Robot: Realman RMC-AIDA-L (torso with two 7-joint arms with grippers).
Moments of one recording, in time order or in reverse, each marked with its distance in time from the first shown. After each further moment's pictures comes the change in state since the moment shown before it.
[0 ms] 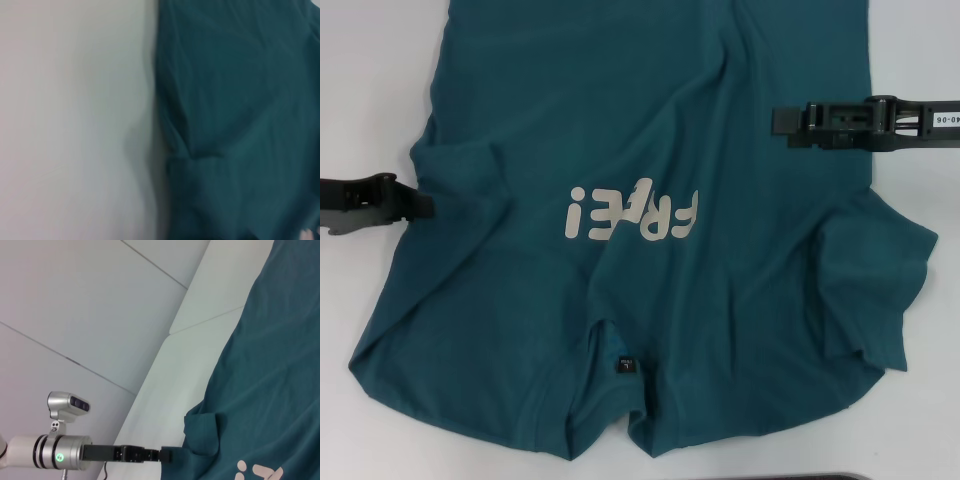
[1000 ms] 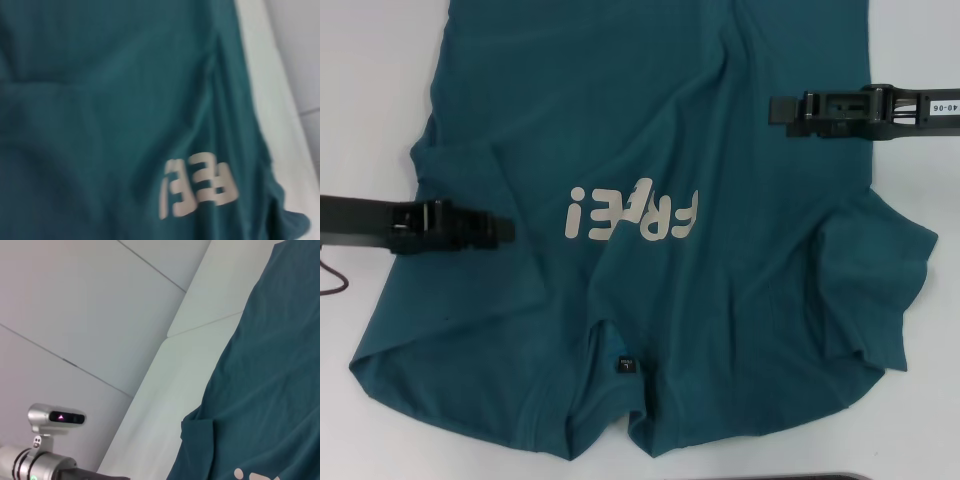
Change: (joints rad) left arm -0.007 -0.018 -0.017 0.018 -0.117 0.260 0.118; right arm 0.018 -0.005 0.000 0.000 -0.003 0.016 0.001
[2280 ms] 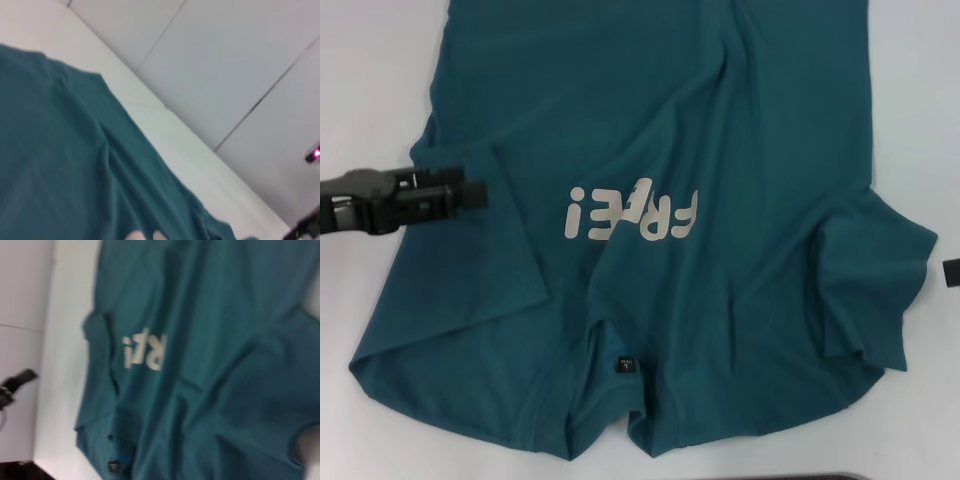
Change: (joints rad) left arm 0.040 0.001 -0.300 0.050 -0.104 0.179 0.623; right arm -0.147 -0.162 0.131 -0.025 -0.373 -0.261 0.202
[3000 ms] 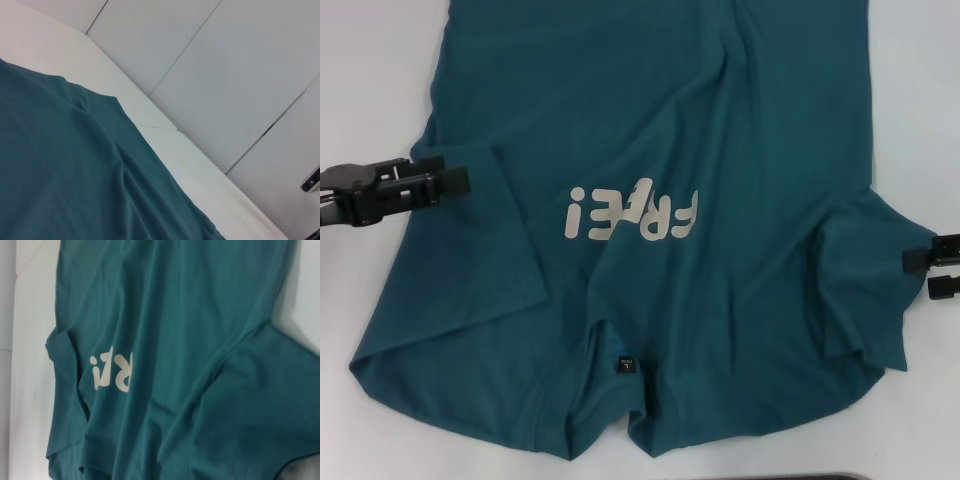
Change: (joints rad) left arm 0.018 0.005 -0.038 0.012 -0.021 -0.015 0.000; right arm 0.046 0.032 0.006 0.083 -0.046 0.149 0.022
